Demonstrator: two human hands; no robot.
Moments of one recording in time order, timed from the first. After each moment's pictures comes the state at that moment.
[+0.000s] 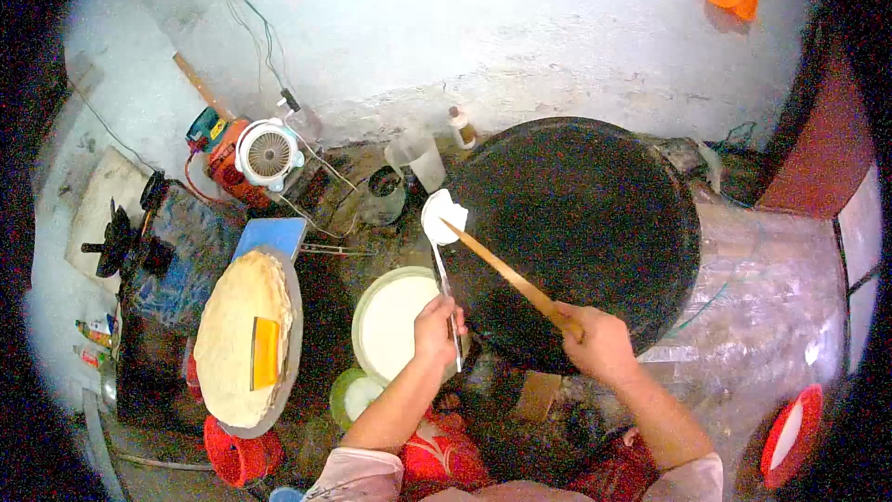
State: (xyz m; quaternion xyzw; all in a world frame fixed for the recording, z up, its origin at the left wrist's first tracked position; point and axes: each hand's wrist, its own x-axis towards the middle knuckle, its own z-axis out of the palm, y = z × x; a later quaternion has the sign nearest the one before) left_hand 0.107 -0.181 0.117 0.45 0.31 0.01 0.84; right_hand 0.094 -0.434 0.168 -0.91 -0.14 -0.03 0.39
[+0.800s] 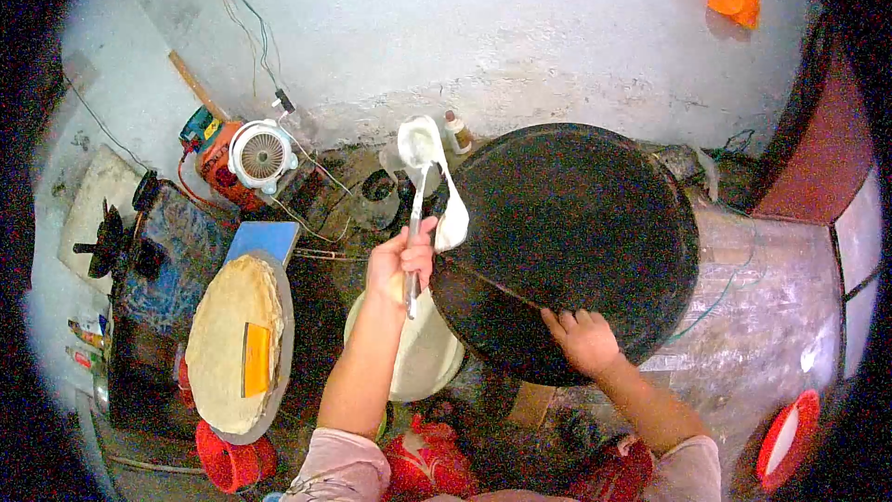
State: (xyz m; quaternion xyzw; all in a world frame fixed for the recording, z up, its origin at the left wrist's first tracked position) left_hand 0.193 -0.134 0.201 0.10 0.13 -0.17 0.97; right_hand 0.125 -0.437 0.101 -0.92 -0.37 -0.14 0.02
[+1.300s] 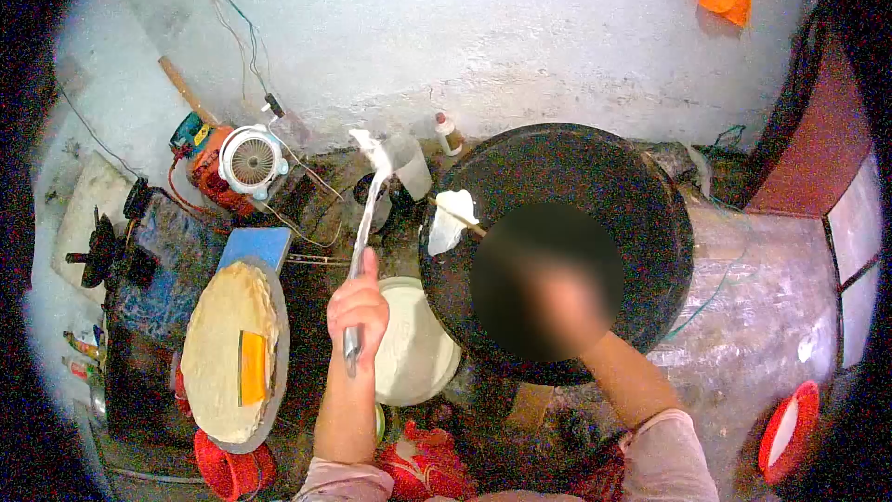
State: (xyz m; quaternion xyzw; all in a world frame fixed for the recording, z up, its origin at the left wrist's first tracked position) left_hand 0.121 -0.124 0.232 -0.24 -0.03 -0.20 0.95; right_hand 0.183 -0.393 0.078 -0.95 -0.24 -0.18 0.10
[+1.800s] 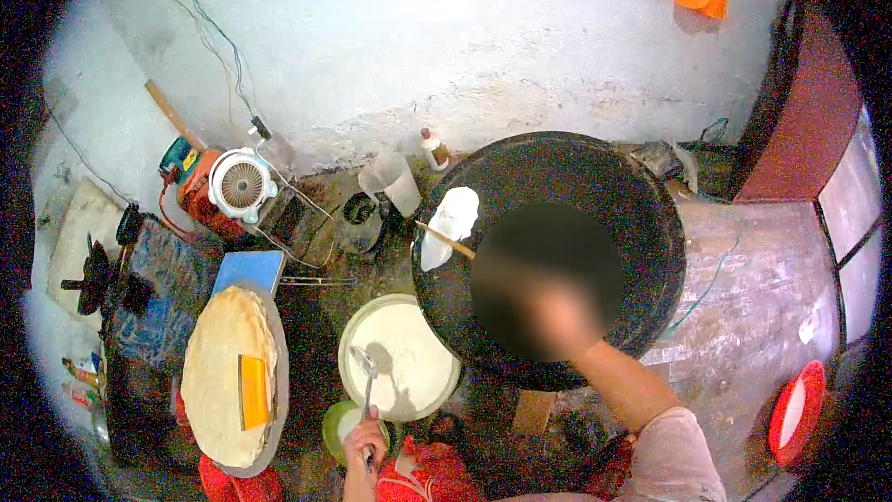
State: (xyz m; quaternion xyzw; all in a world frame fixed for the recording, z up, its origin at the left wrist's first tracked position) left_hand -0.062 -0.050 0.083 -0.19 0.24 -0.04 0.95; right_hand 0.191 -0.398 0.054 -0.90 -0.17 -0.18 0.36
